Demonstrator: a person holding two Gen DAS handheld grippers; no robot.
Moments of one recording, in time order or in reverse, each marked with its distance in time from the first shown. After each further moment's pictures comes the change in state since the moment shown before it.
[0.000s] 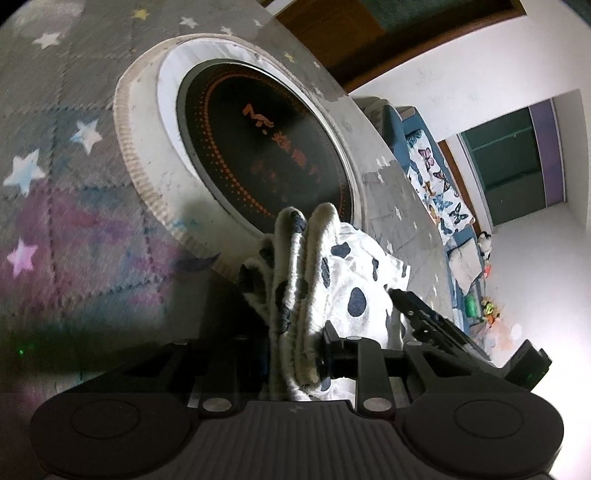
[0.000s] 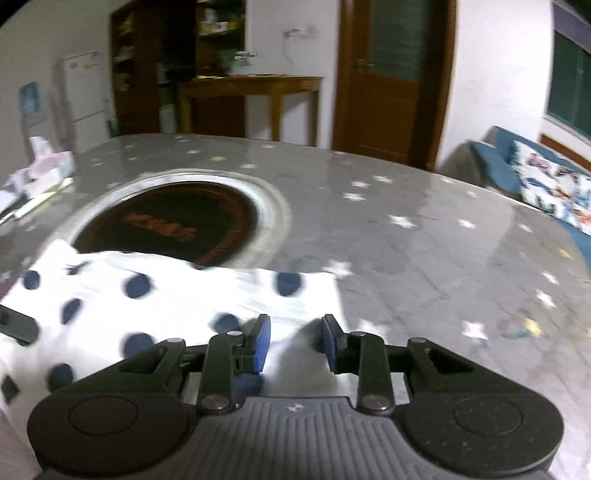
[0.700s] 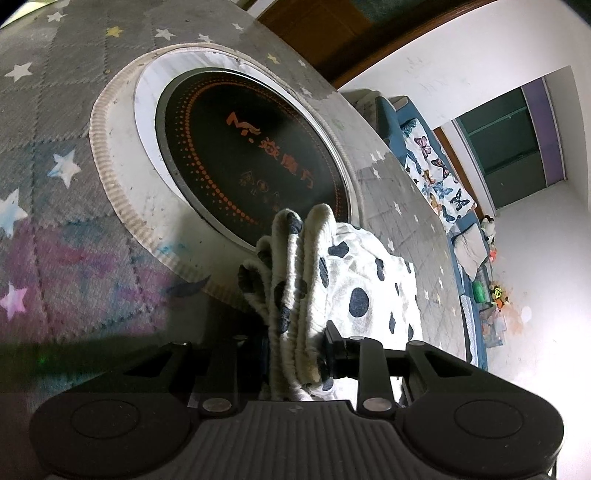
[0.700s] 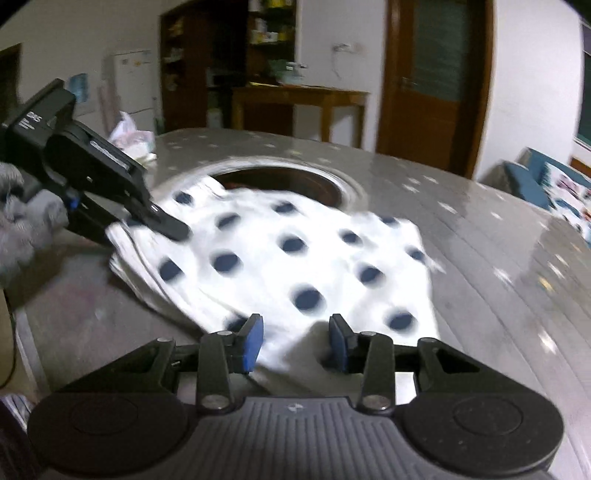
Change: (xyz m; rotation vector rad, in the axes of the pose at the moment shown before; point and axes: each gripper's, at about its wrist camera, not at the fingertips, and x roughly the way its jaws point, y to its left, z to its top) left arm 0.002 0.001 0.008 0.066 0.010 0.014; right arm -0.090 0.047 -0.073 -0.074 -0.023 0.103
